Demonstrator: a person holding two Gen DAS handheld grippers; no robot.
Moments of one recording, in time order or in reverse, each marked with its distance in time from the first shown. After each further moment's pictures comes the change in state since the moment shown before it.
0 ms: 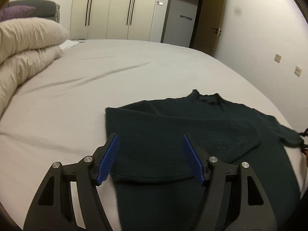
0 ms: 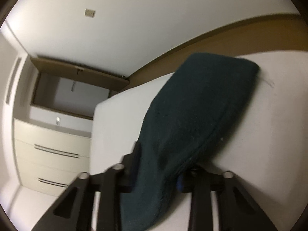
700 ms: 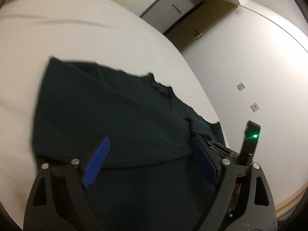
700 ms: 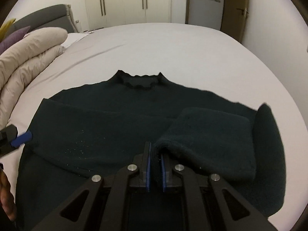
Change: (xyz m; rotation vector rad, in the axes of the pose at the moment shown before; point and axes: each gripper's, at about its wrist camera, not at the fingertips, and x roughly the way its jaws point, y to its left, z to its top) left arm 0.044 0.000 -0.002 -0.354 0.214 -0.473; right arm 0.084 0.216 -0.409 -1.415 0.391 -0.036
